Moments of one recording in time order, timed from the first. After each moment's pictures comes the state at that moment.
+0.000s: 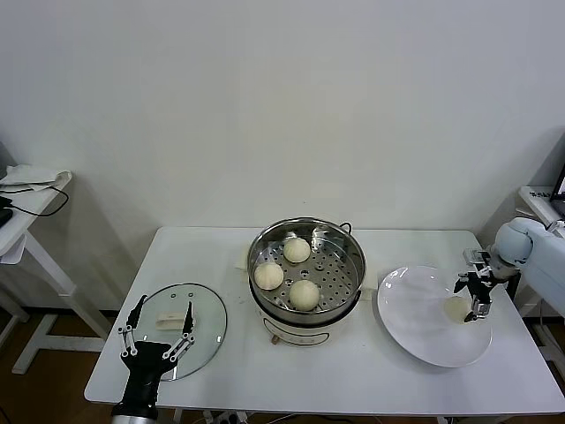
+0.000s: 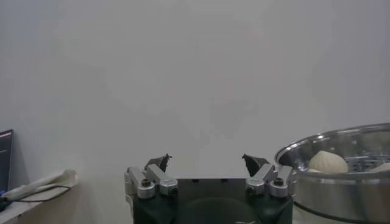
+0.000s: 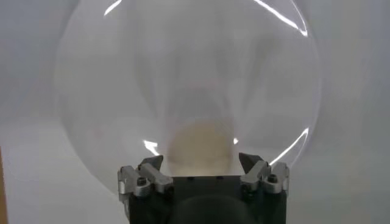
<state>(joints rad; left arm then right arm) 1.82 -1.39 -0.53 -2.24 0.15 -0.18 -0.14 0.07 0.66 -0.91 0.82 -0.01 0.02 -1.16</state>
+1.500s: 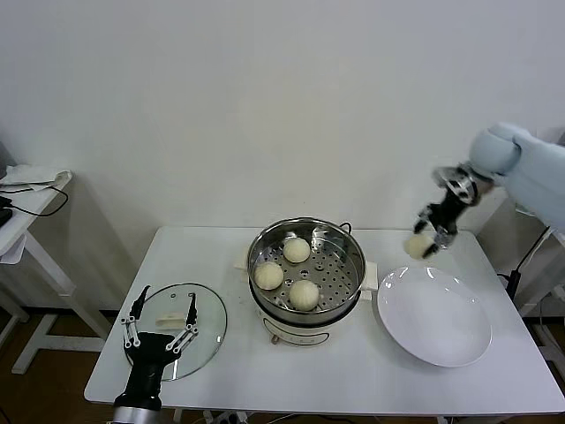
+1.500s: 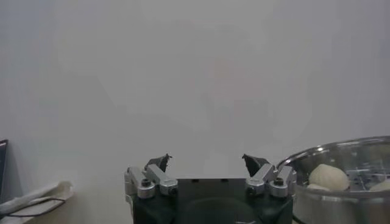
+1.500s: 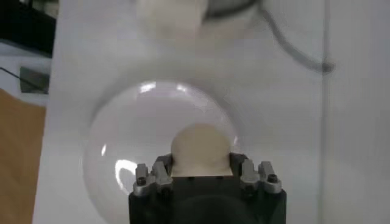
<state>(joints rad) 1.78 -1.37 -0.51 -2.26 0.15 -0.16 -0.14 0.62 0.77 -1.24 1.06 0.32 -0.07 -1.39</state>
